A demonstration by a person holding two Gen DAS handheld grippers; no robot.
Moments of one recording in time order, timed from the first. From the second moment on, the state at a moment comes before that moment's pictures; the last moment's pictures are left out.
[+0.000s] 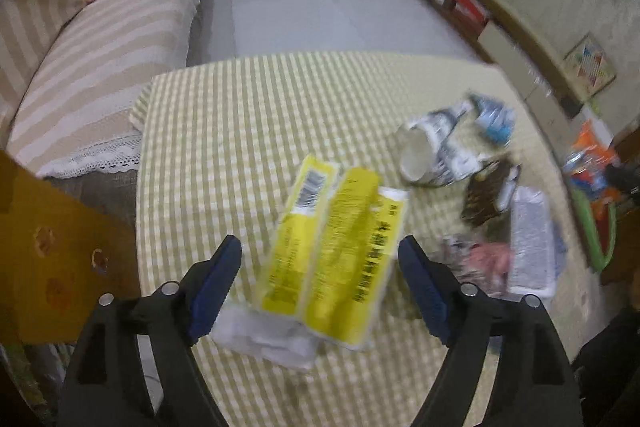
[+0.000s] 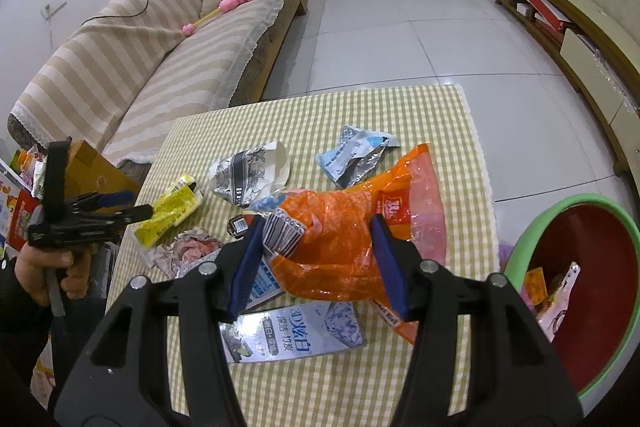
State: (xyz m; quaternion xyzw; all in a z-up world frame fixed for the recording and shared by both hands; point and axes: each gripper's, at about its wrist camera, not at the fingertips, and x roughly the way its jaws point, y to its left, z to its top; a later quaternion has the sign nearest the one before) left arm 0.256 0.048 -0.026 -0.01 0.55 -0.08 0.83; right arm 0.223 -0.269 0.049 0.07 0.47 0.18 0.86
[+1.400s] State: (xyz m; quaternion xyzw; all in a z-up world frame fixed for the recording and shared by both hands) left arm 0.228 -0.014 0.074 -0.03 0.48 -0.15 0.86; right arm 0.186 -0.316 0.099 0.09 0.42 0.17 0.89
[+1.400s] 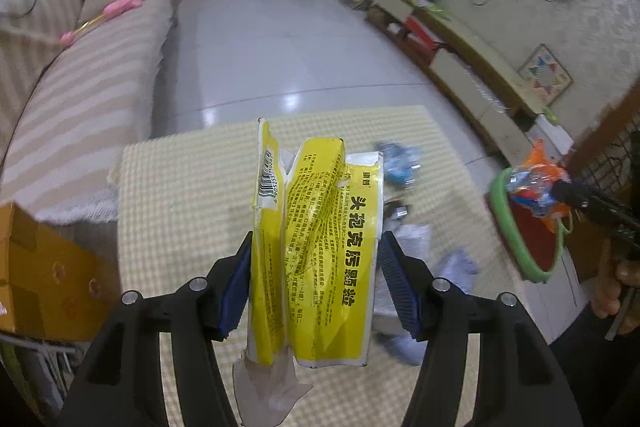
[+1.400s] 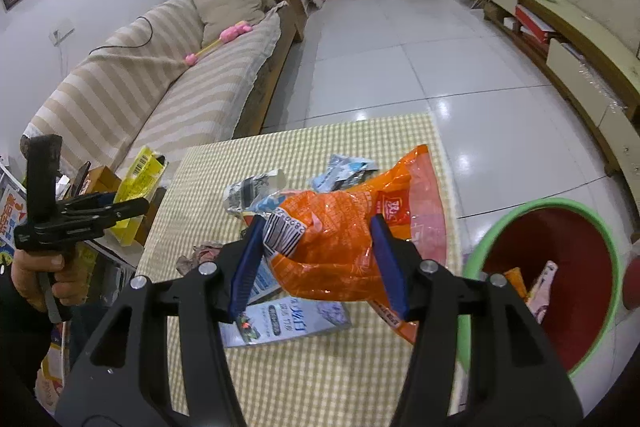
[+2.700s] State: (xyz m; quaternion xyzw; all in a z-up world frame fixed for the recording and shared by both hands) left arm 0.230 -0.337 0.091 -0.03 0.47 -0.38 0.79; right arm 0.141 -0.527 0.083 0.16 0.44 -0.03 0.88
